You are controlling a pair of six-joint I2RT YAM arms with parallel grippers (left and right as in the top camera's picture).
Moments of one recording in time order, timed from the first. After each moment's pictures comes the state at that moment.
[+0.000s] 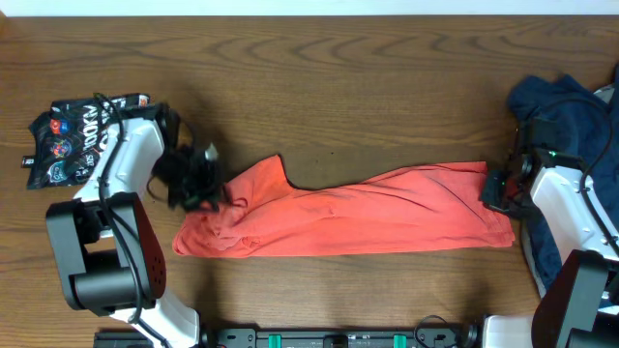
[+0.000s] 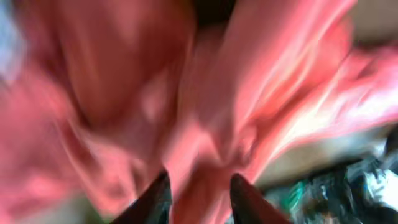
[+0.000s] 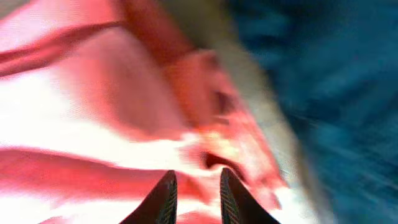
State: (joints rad) left arm 0.12 1.82 1.26 -1.26 0.44 -0.01; right arm -0.20 1.56 0.94 -0.82 0.06 0.24
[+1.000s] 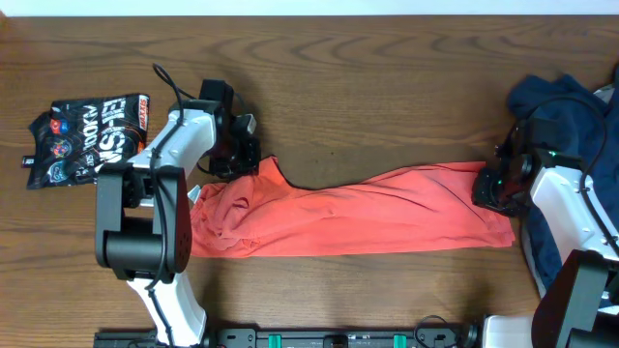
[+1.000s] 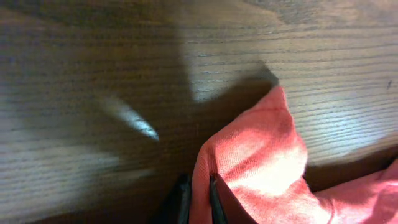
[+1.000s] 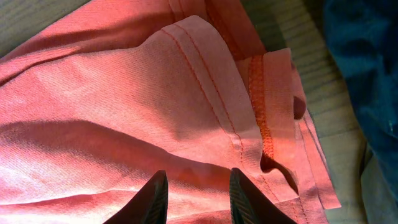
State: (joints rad) left arm -0.10 1.97 1.30 -0.86 0.33 -0.11; right arm -0.20 1.56 0.94 -0.81 -0.08 0.18
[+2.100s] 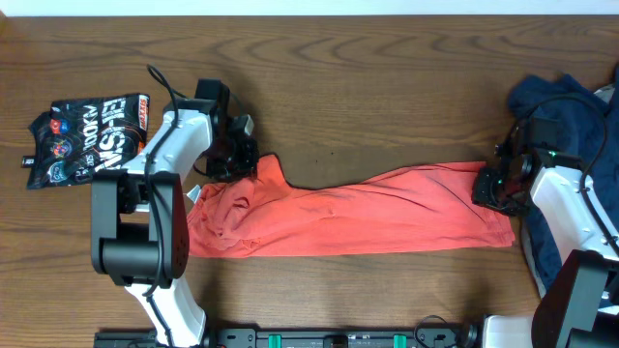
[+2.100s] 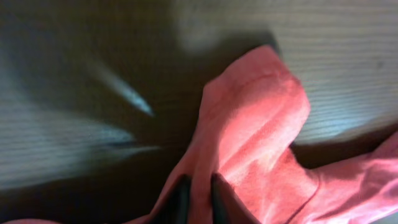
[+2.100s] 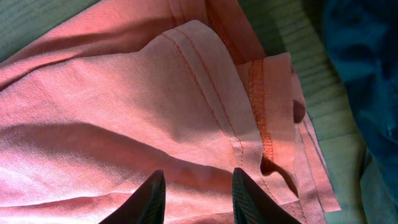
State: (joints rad) left arm -0.09 1.95 1.29 -0.92 0.35 -0.12; right arm -0.20 1.56 0.94 -0.81 -0.08 0.18
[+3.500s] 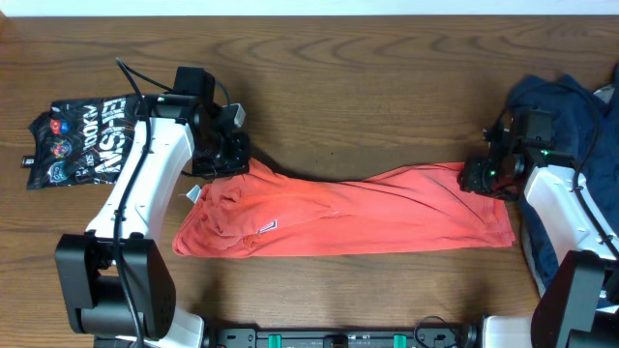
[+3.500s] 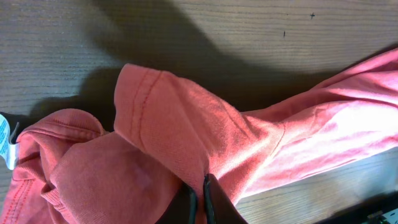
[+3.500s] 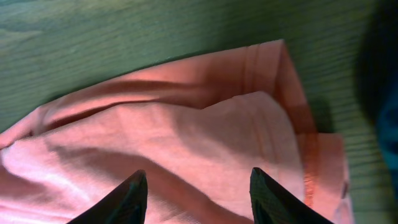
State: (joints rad) left arm -0.09 1.70 1.33 -1.11 0.36 -0.12; right arm -0.16 1.56 0.94 -0.66 -0.15 0.09
